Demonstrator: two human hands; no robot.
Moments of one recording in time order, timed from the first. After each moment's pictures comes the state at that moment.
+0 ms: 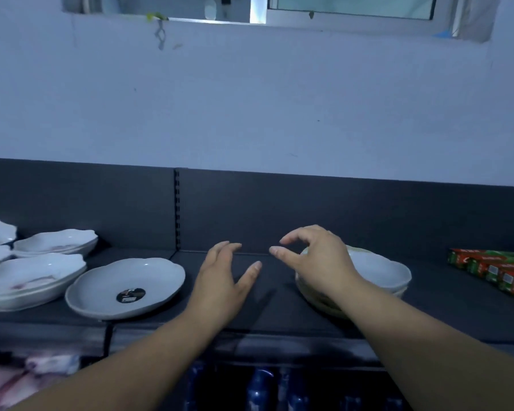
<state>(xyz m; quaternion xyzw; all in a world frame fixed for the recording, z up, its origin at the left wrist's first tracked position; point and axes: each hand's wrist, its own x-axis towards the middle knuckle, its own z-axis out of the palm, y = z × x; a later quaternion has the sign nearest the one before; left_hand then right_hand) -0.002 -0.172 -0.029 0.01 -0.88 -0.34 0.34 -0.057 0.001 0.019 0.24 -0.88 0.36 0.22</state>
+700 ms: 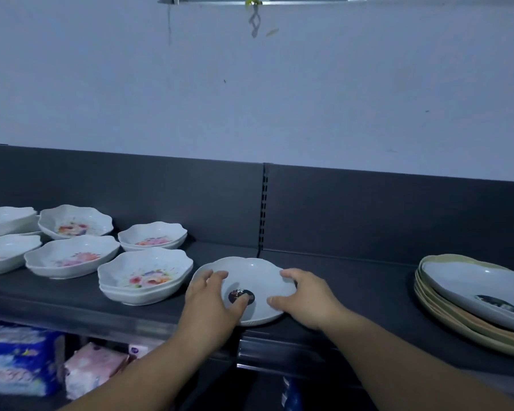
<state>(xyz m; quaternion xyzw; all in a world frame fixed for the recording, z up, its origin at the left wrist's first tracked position) 0.044 -0.371 -0.069 0.18 -0.89 -0.32 0.26 -0.043 -0.208 -0.041 0.23 -0.90 0.37 -0.04</state>
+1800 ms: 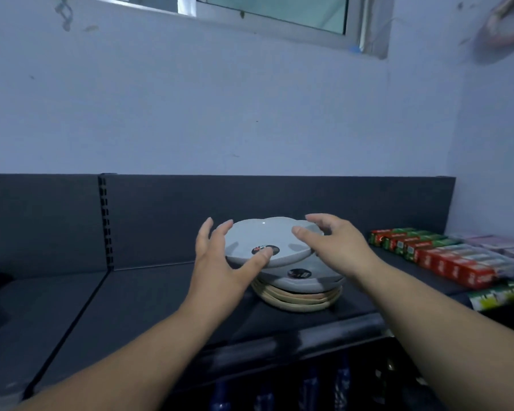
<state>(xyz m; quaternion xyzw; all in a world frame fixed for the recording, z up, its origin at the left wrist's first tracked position) -0.007 -0.126 0.011 -0.11 -0.81 -0.51 0.28 -0.038 0.073 0.048 0.04 -0.86 0.46 0.20</state>
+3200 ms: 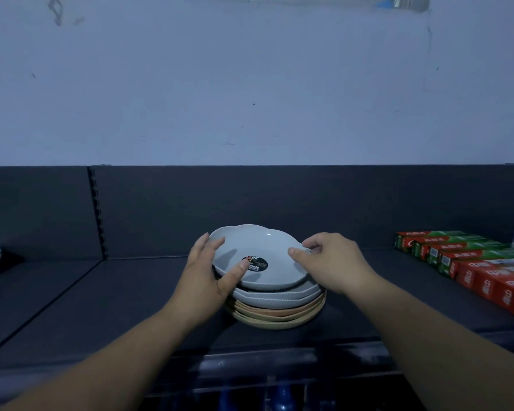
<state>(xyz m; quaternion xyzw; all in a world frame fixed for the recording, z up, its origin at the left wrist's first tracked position) -0.077 -0.068 -0.028 -0.03 -0.87 -0.43 0.25 -0.112 0.152 0.019 0.08 -0.92 0.37 0.11</state>
